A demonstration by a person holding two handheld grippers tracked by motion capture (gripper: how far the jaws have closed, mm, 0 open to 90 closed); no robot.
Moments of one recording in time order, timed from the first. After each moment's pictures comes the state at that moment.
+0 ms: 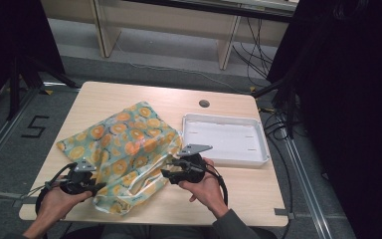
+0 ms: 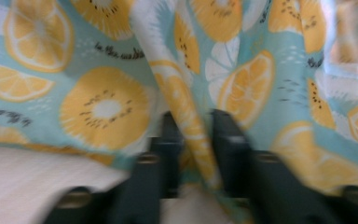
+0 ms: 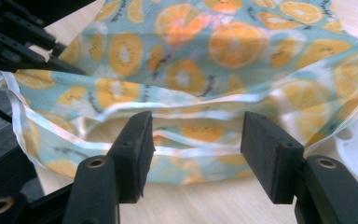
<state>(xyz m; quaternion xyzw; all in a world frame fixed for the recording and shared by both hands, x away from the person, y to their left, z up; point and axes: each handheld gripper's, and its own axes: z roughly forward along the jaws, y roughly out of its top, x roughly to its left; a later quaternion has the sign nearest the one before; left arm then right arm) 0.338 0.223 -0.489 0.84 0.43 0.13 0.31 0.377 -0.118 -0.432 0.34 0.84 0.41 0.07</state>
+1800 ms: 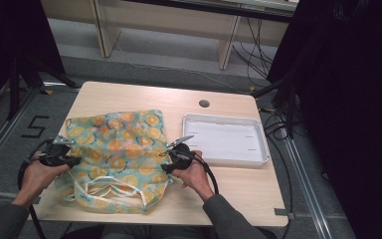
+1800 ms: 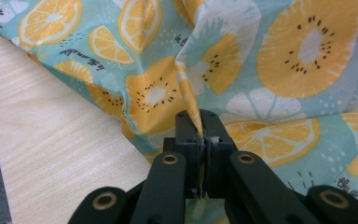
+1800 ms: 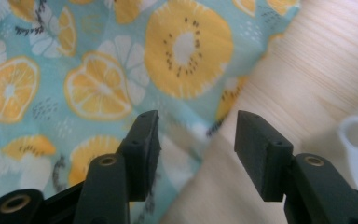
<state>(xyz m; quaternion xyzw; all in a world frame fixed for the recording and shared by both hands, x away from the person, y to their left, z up) 0.402 0.297 -0.483 0.81 0.48 0.18 0.28 0.436 -0.091 -0.479 0.38 0.87 0.30 0.06</state>
